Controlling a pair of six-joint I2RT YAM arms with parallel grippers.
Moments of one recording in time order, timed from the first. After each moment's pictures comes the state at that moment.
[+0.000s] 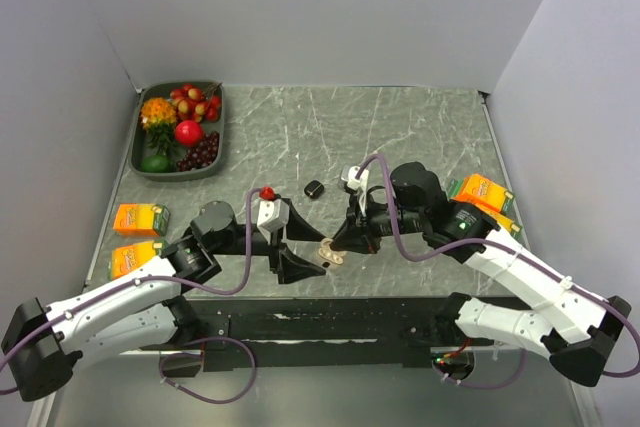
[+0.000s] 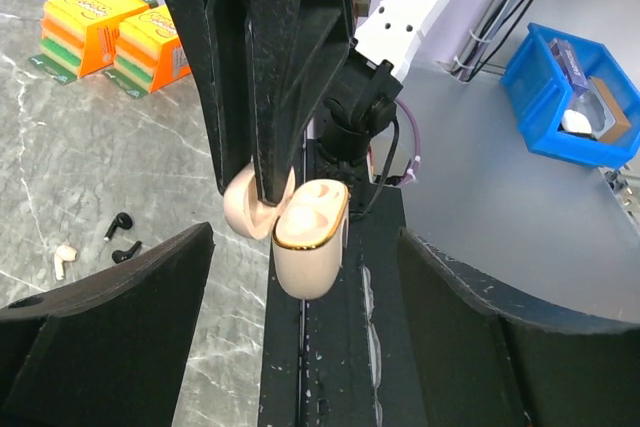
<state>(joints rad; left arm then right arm) -0.88 0.87 0.55 0.34 0.71 -0.23 0.82 0.96 1.01 -0.56 -0.59 0.01</state>
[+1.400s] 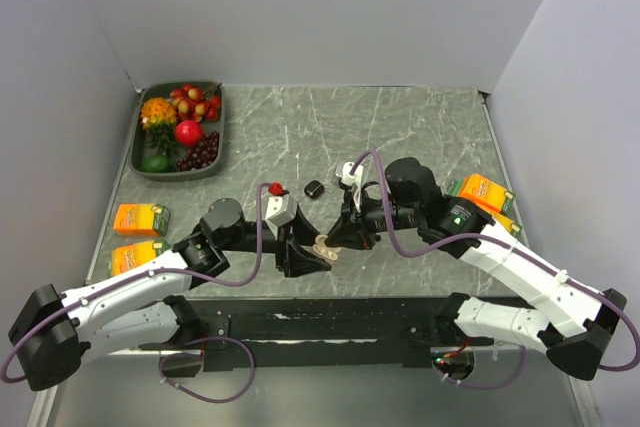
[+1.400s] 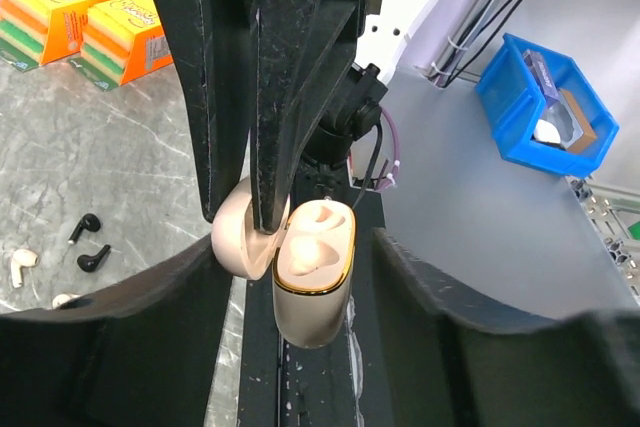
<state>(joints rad) -0.88 0.96 0.54 0.45 0.75 -0.31 0.83 1.01 1.05 -0.55 -0.59 0.01</state>
